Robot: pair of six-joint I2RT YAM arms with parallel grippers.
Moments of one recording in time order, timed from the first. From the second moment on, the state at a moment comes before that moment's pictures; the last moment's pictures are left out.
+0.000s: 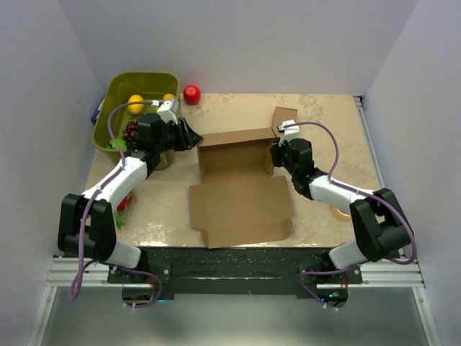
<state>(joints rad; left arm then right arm) -0.22 1.46 0.97 0.08 0.41 -0.43 0.43 1.48 0.73 0.41 0.10 0.10</state>
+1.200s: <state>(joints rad) -0.29 1.47 0.97 0.11 0.38 -0.43 0.46 1.59 0.77 0.29 0.32 0.27</state>
